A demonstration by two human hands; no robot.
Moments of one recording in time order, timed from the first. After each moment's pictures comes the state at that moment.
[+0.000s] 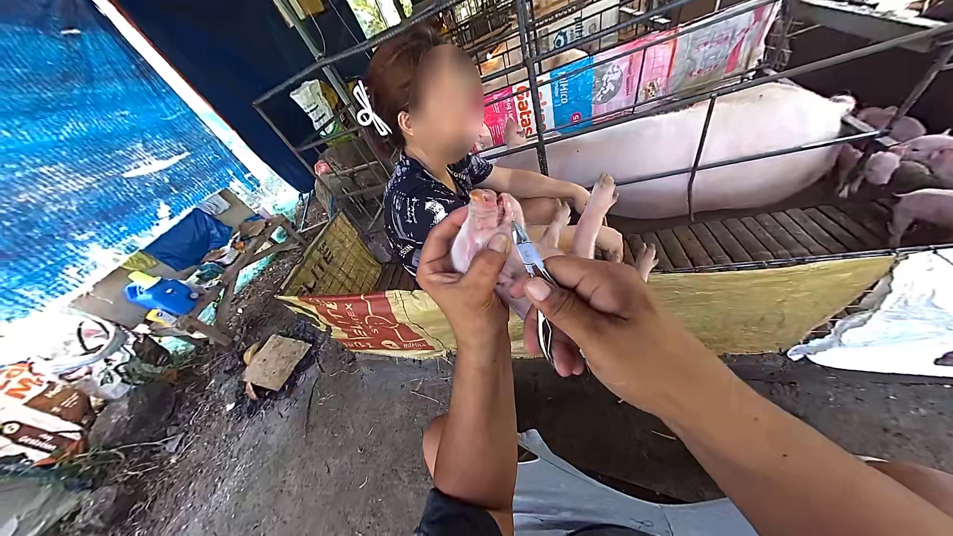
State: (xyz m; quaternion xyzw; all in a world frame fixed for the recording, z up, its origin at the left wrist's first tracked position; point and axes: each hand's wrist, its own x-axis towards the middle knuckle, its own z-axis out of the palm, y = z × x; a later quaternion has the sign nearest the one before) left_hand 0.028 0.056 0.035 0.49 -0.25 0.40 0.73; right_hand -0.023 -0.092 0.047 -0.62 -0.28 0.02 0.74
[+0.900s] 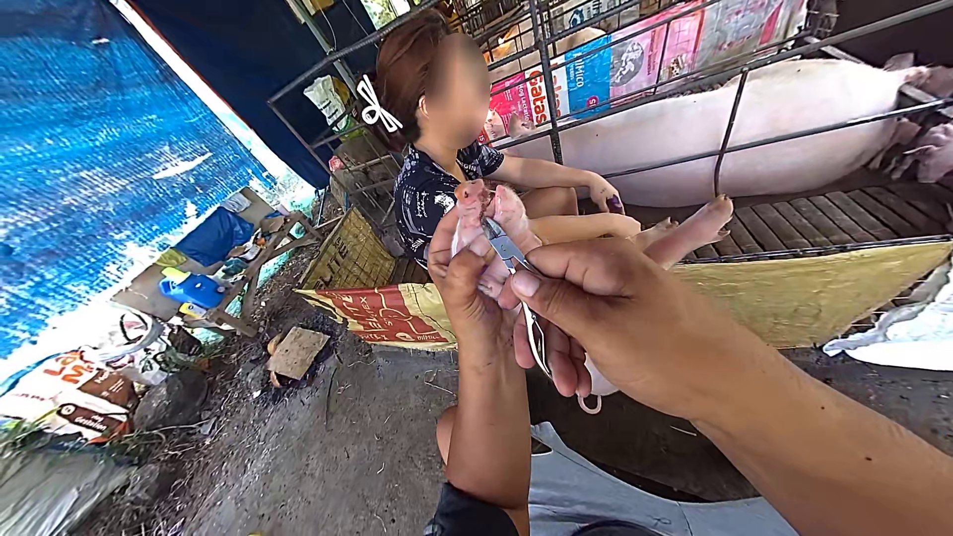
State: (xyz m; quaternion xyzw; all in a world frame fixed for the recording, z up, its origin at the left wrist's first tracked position) left_hand 0.011 0.058 0.040 0.41 -0.28 0.30 0.82; right_hand -0.032 -0.094 0.082 -0.62 -0.28 0.12 0.73
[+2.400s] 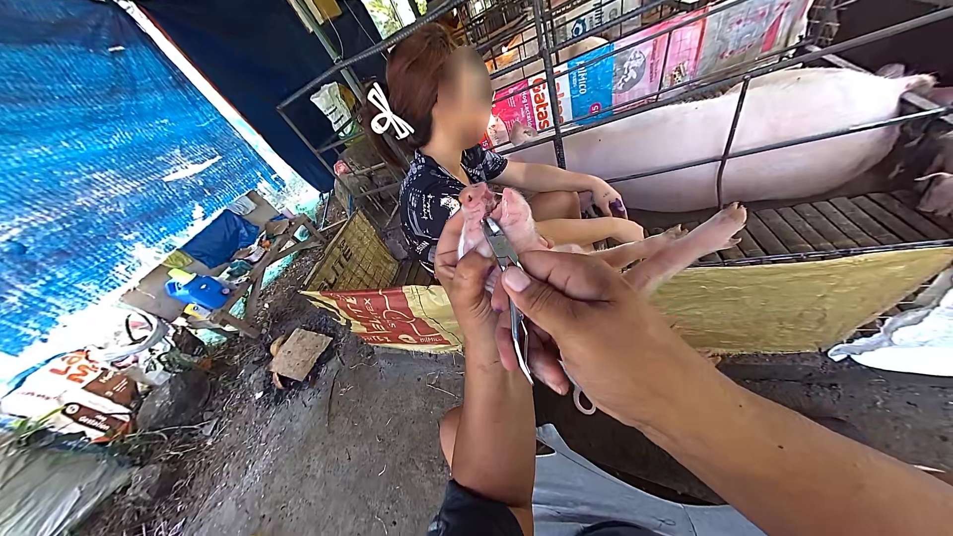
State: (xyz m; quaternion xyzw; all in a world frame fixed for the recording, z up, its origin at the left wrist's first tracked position) left_hand 0.014 0.067 0.035 0.45 -0.32 0.30 0.78; right_hand -0.043 -0.067 0.073 -0.51 -0.25 0.13 0.81
